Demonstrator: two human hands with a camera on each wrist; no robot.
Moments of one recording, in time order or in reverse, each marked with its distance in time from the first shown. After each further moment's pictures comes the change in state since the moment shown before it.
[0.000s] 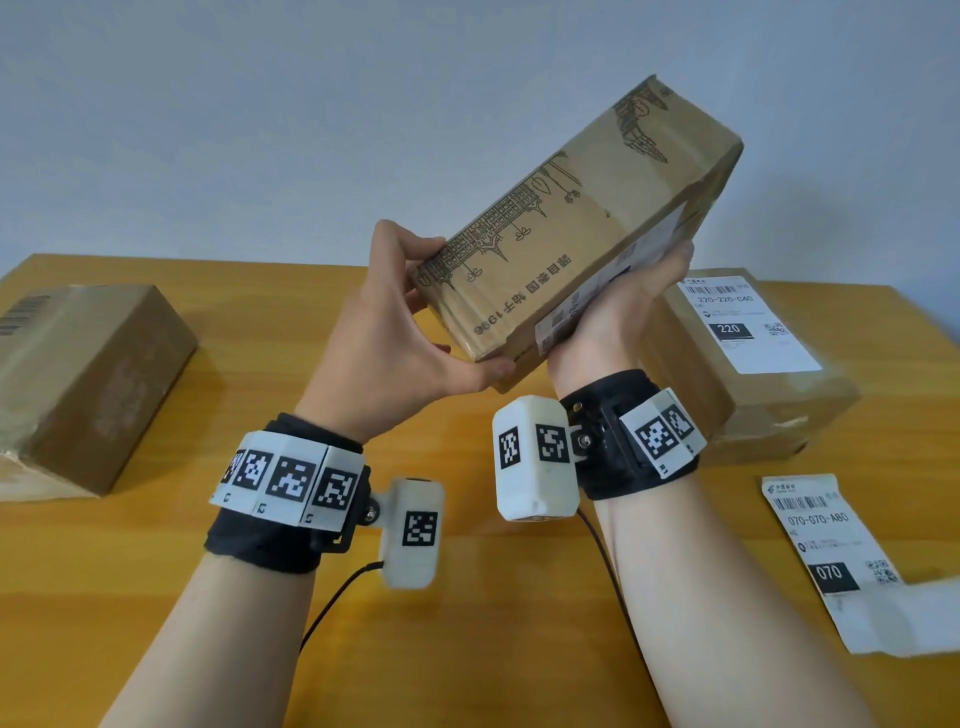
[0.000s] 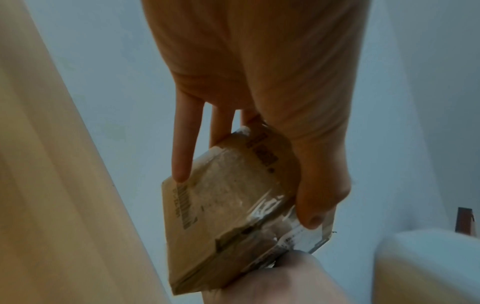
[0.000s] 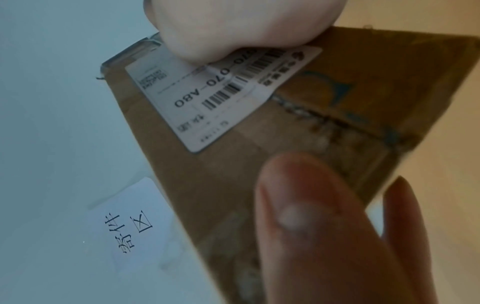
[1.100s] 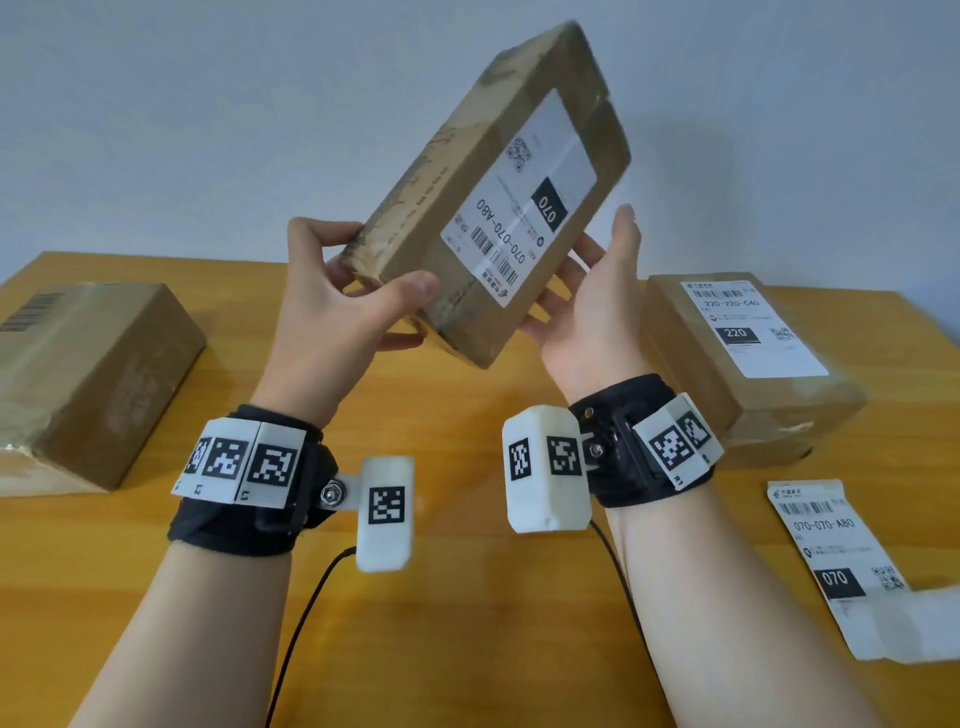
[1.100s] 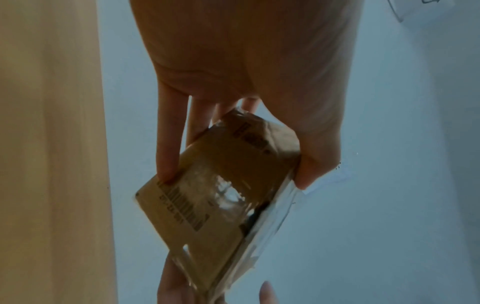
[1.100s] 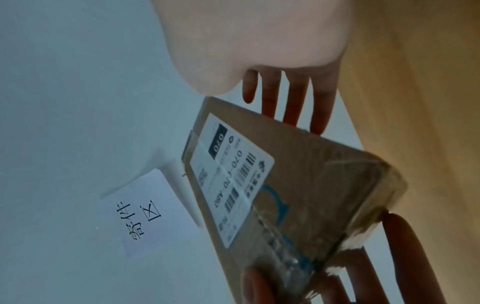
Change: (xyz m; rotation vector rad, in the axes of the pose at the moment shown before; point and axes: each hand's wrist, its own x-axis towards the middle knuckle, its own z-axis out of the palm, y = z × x) left_hand 0.004 -0.006 -0.024 -0.362 0.238 -0.276; right_hand -0.018 -0.017 0.007 -0.175 -0.184 0.126
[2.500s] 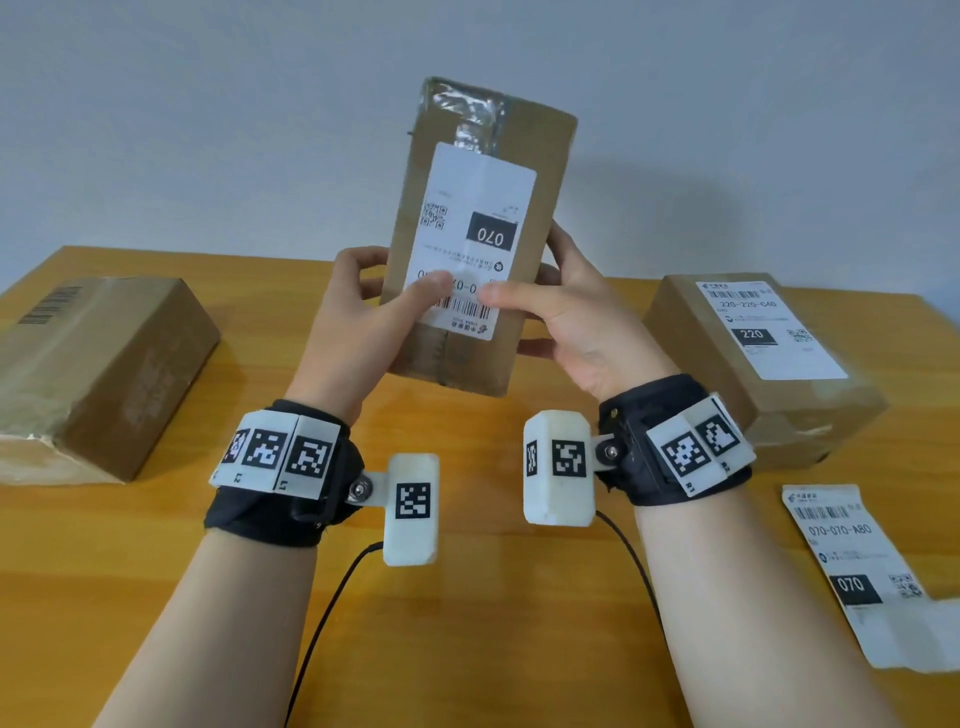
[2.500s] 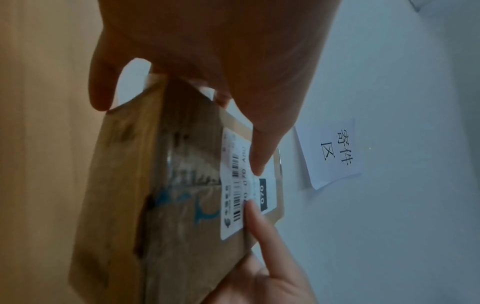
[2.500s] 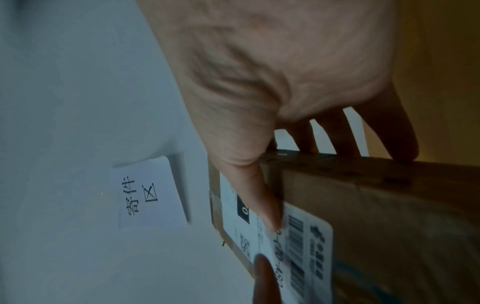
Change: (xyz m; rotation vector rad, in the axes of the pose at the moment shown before) left_hand 0.012 -0.020 0.004 0.126 0.055 -0.187; right_hand 0.005 0.006 -0.003 -0.644 -0.395 -0.057
